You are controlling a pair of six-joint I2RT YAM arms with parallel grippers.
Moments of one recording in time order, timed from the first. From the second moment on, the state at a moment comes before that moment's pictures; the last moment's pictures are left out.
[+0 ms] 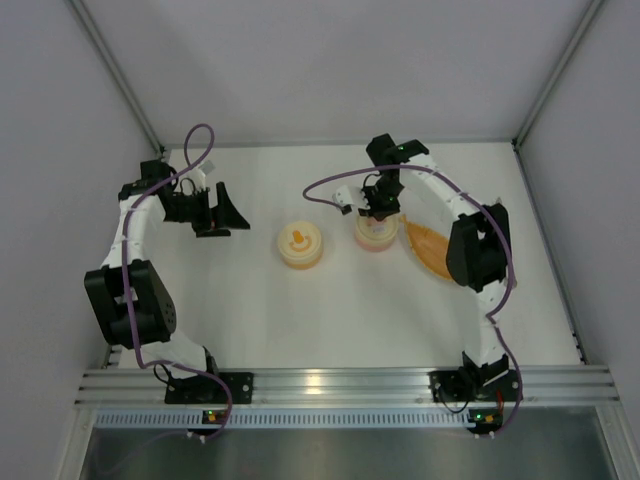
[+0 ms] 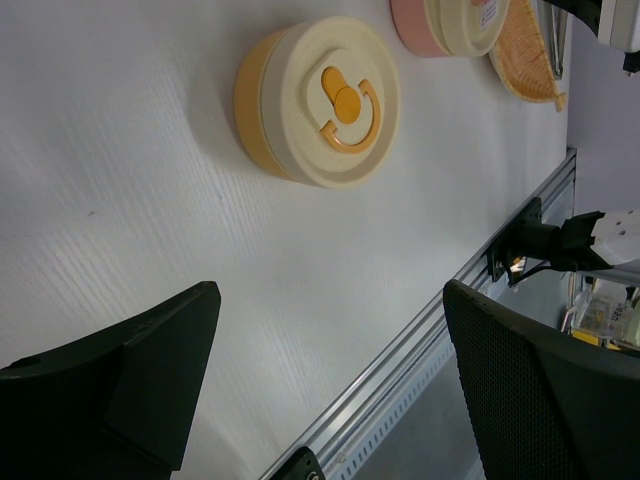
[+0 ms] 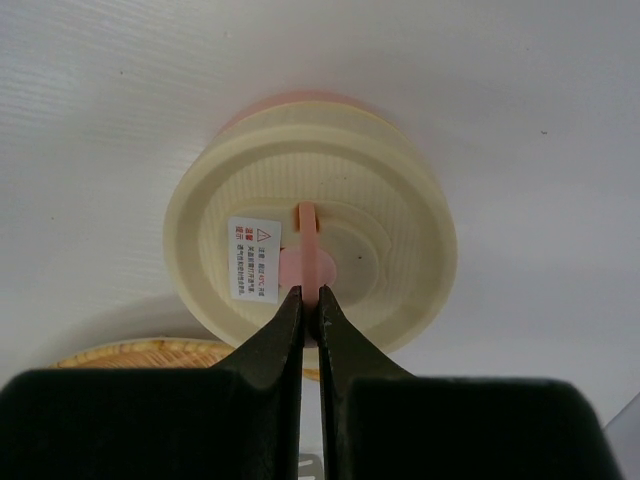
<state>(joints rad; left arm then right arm) 0.21 1.61 1.36 -0.97 0.90 0.13 0.45 2.12 1.95 -1.22 -0.28 -1.41</state>
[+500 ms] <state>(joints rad) 0.21 1.61 1.36 -0.97 0.90 0.14 0.45 2.15 1.98 -1.22 -0.28 -1.41</state>
